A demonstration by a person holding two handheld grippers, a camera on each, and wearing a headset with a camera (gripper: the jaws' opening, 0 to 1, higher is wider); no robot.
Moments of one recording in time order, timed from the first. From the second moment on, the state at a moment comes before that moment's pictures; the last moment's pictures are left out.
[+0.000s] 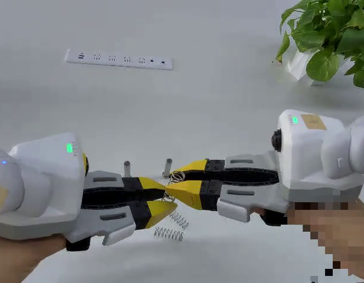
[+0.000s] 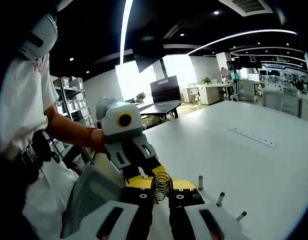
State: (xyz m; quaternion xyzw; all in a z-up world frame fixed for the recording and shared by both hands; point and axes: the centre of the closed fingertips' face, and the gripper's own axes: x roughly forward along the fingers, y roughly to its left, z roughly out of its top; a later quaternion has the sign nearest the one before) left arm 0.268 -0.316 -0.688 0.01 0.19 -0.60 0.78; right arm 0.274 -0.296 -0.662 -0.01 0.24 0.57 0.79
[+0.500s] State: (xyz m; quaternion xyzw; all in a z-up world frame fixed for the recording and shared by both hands) left arm 0.266 -0.316 -0.687 0.02 0.19 -0.61 0.77; right arm 0.267 -0.298 -0.665 -0.07 0.26 0.60 0.75
